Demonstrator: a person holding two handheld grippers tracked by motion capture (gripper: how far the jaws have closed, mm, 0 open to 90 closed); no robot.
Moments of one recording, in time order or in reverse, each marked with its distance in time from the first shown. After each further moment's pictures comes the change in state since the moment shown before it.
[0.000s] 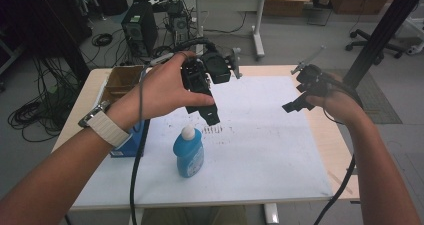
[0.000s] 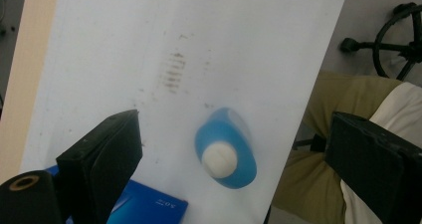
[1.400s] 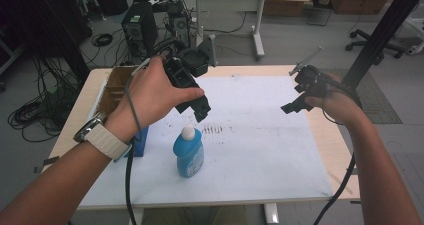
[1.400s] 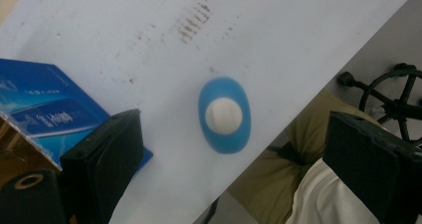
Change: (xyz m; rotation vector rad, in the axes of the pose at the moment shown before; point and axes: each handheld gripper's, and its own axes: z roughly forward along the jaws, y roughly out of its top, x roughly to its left) left arm 0.015 -0.028 -0.001 0.069 0.026 -0.420; right arm 0.005 0.002 0.001 0.002 0.008 -0.031
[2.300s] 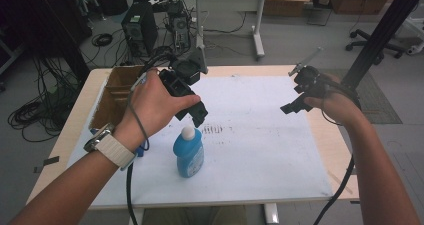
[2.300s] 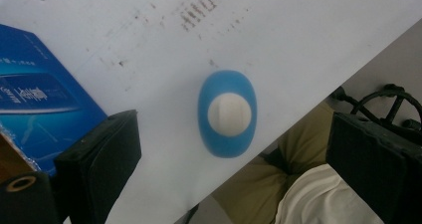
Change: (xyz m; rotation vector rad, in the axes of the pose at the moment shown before) left arm 0.009 -0.011 0.029 0.003 -0.024 -0.125; right arm 0.000 -0.001 0.003 0.001 -0.001 0.007
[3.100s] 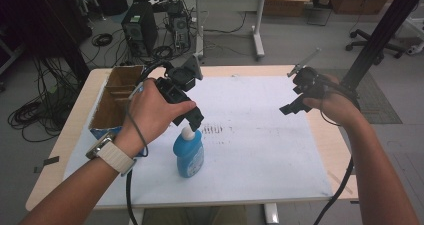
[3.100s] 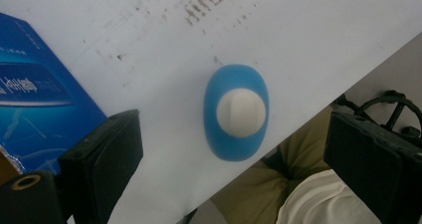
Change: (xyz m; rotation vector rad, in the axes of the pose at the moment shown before) left arm 0.008 -0.009 0.017 -0.005 -0.007 -0.033; right arm 0.003 0.001 0.002 0.007 0.002 -0.003
